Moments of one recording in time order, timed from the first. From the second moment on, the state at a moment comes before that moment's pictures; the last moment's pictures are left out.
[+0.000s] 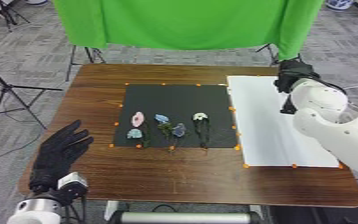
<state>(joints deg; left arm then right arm) 137.3 -67.8 -98.7 -132.7 51.9 19.4 4.4 -49.0 -34.6 36.2 -93.8 -112.5 -3.5 40.6</state>
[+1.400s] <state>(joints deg) 136.8 -67.8 -99.8 -132.7 52.4 18.6 2.1 -71.9 -45.7 48.2 -113.3 -119.8 -21.8 27.2</state>
